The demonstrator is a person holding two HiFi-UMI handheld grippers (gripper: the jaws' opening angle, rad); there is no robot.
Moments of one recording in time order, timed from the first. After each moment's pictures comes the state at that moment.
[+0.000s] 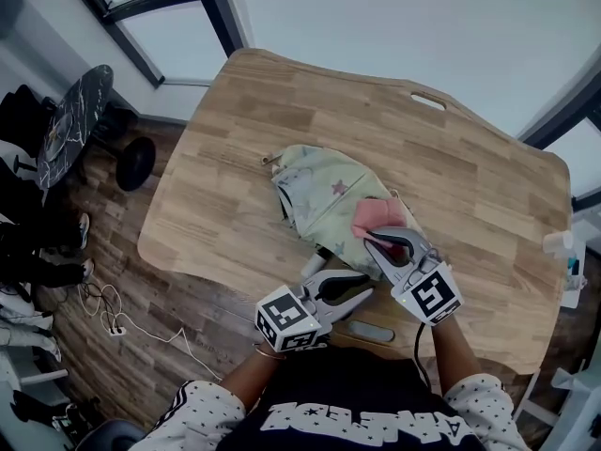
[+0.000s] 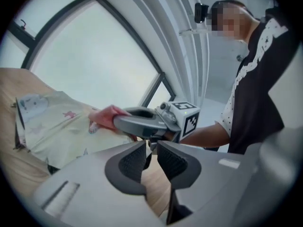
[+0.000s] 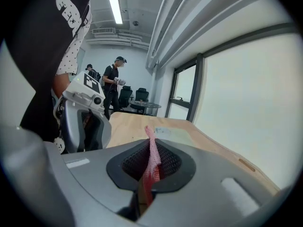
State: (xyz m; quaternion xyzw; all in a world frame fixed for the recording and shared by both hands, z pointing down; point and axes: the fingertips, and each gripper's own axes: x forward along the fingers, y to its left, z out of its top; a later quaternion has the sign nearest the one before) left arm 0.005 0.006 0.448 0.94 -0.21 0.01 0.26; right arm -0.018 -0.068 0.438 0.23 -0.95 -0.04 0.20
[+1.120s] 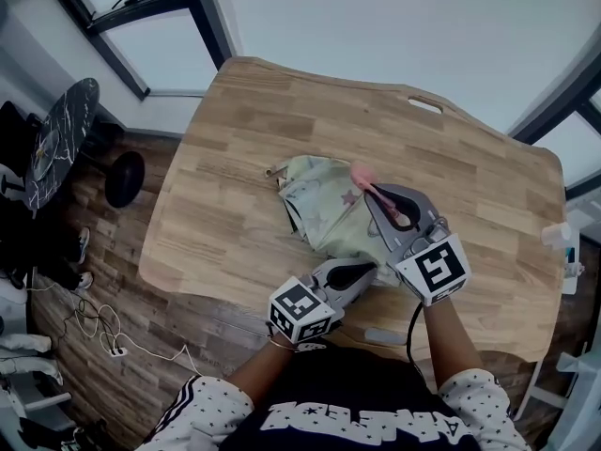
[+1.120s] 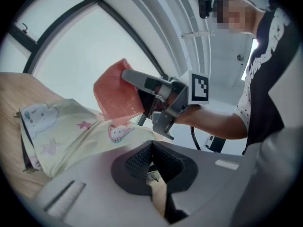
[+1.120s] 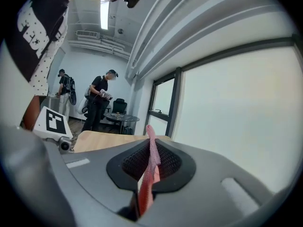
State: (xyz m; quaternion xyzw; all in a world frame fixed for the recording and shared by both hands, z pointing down) left arm -0.021 -0.039 0.459 0.94 -0.22 0.01 0.24; right arm -0.054 -0.147 0.357 0.37 -0.92 -0.04 0.13
